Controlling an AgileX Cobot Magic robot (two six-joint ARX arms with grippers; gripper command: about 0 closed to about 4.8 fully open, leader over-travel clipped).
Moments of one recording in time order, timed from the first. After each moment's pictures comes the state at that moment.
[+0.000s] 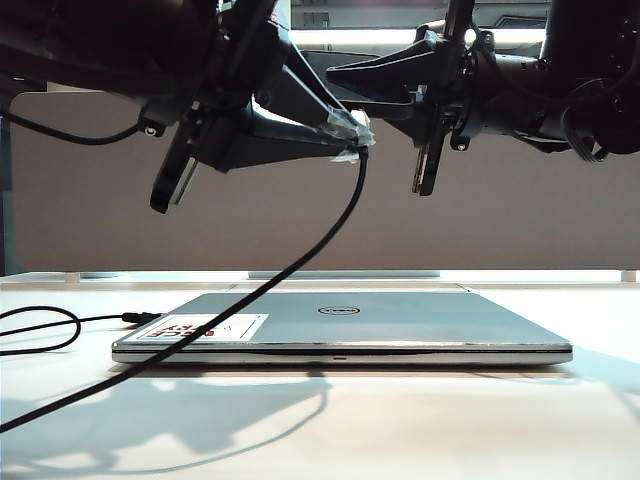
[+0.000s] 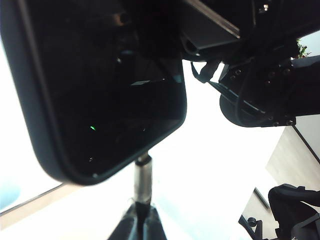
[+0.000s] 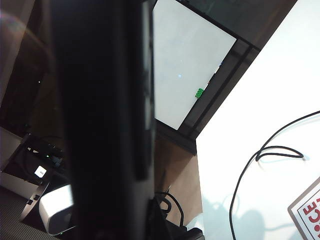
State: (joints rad) left arm -0.90 1.24 0.50 0.50 0.13 -0.67; right arm 0.33 1.79 0.81 1.35 -1.19 1.34
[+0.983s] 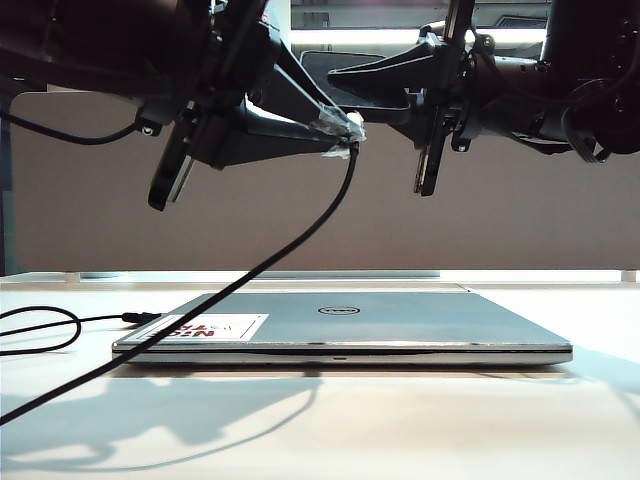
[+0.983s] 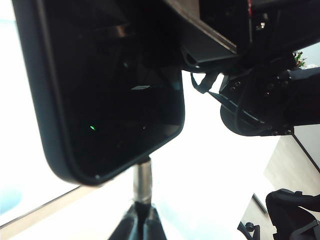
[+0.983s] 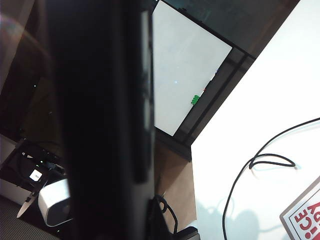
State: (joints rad) left arm -0.86 1.24 0.50 0.52 0.16 -0.67; right arm 0.33 1.79 0.81 1.34 -1.17 1.30
